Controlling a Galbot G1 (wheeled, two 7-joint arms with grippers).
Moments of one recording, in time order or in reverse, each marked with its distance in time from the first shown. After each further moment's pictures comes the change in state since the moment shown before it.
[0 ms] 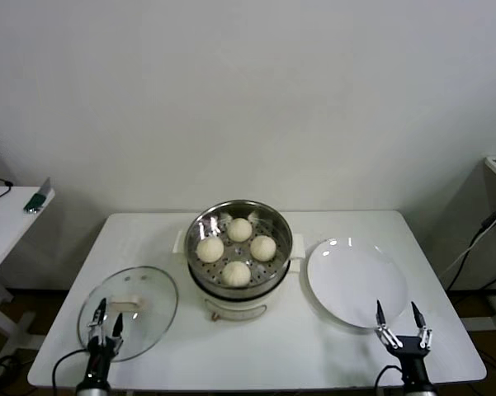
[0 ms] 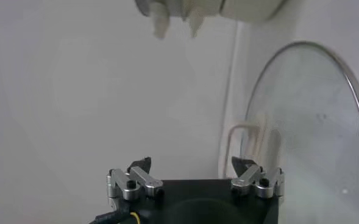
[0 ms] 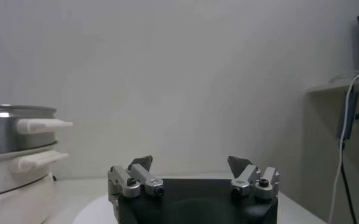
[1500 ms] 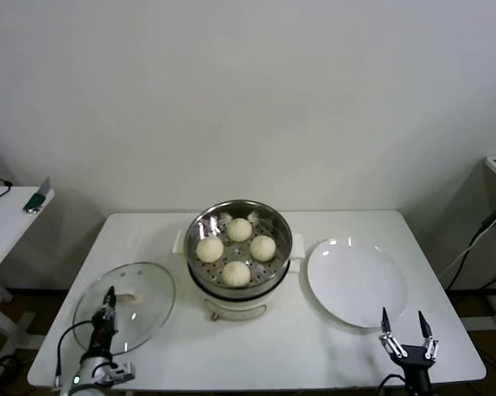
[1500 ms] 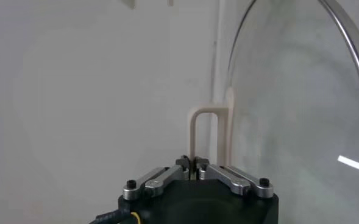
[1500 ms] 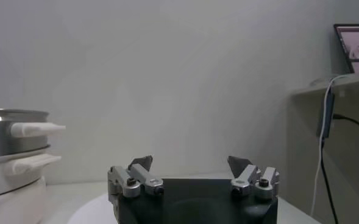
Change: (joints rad) left arm -0.118 0.030 0.011 0.005 0.014 0.121 0.178; right arm -0.035 0.035 0.017 0.008 -0.005 0.043 0.020
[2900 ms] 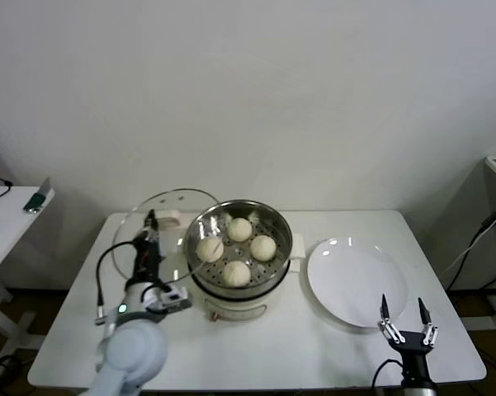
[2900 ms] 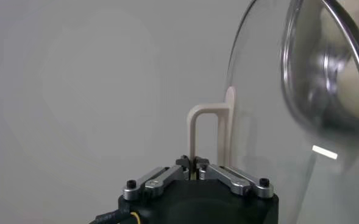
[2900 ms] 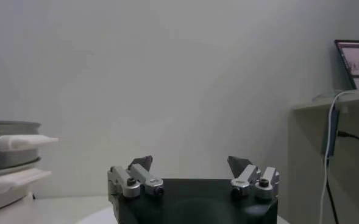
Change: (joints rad) left arm -0.245 0.089 0.441 -0.533 0.056 0.571 0.472; right arm 0.059 0.014 0.000 0.009 -0.053 -0.019 0.038
